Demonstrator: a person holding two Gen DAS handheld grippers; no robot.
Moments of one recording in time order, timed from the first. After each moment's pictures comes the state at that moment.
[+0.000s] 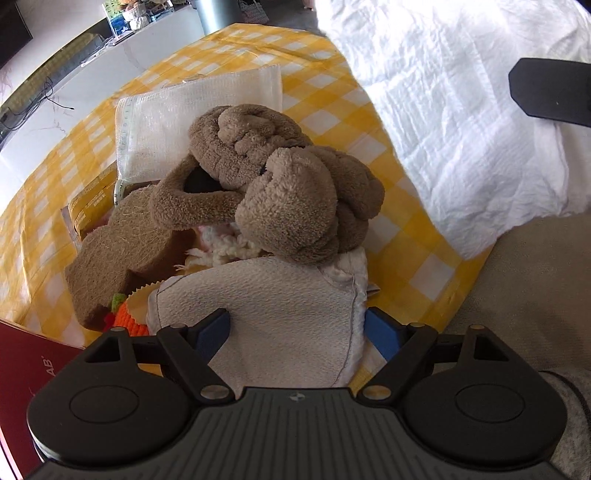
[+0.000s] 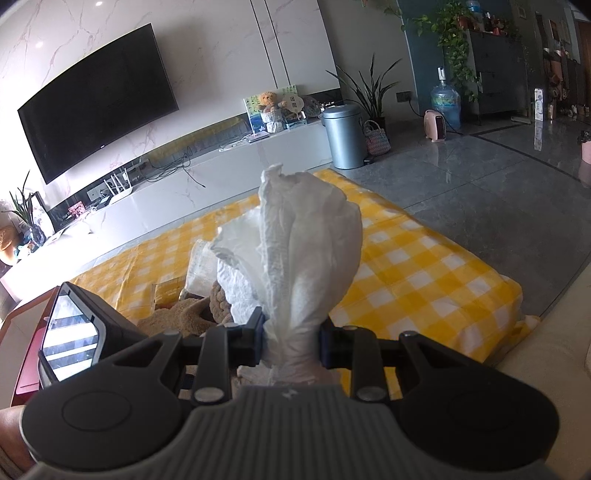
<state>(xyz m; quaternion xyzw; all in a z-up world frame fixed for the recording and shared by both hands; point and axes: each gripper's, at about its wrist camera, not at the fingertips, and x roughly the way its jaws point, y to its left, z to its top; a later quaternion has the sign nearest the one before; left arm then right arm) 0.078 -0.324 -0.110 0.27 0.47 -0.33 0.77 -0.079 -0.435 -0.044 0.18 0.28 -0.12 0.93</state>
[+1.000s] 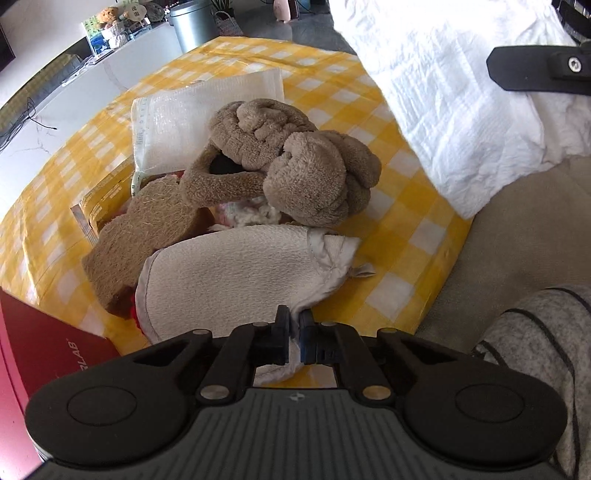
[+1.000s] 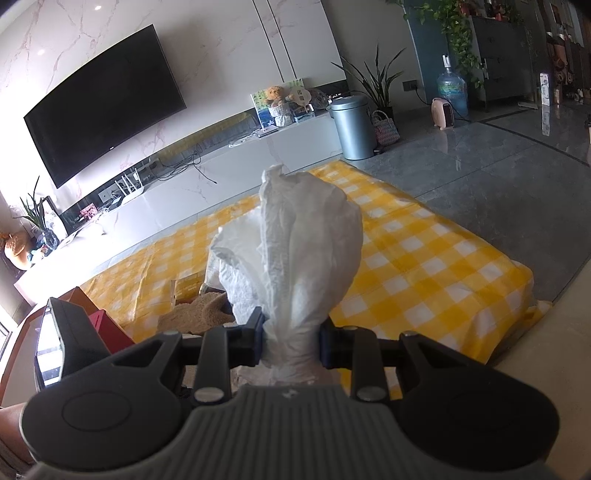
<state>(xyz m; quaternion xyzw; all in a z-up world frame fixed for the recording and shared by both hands) 0.077 -0.277 -0.097 0.27 0.45 -0.37 0.76 -0.081 -0.431 -0.040 0.20 0.29 -0.10 0.93</state>
